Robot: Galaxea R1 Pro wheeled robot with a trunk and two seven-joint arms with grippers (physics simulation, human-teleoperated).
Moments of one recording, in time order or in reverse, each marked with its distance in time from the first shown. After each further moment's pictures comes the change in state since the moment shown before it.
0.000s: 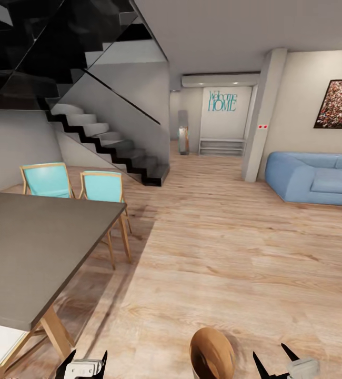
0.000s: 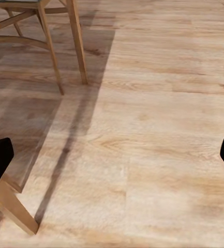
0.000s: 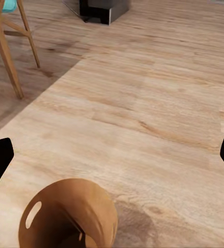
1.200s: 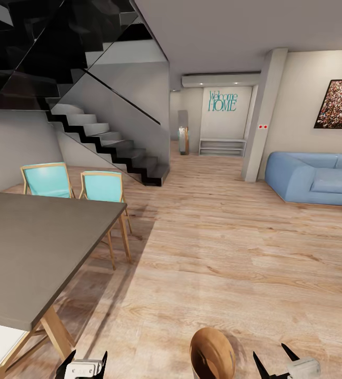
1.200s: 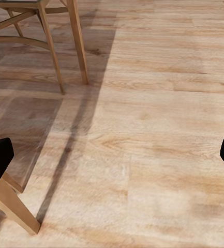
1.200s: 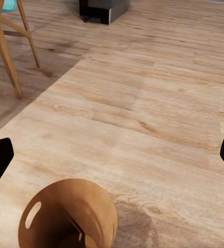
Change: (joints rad) left arm 0.000 -0.001 0.000 0.001 -0.008 0.001 0.004; right arm 0.000 0.000 -0.001 0.000 0.000 0.000 -0.001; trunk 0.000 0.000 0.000
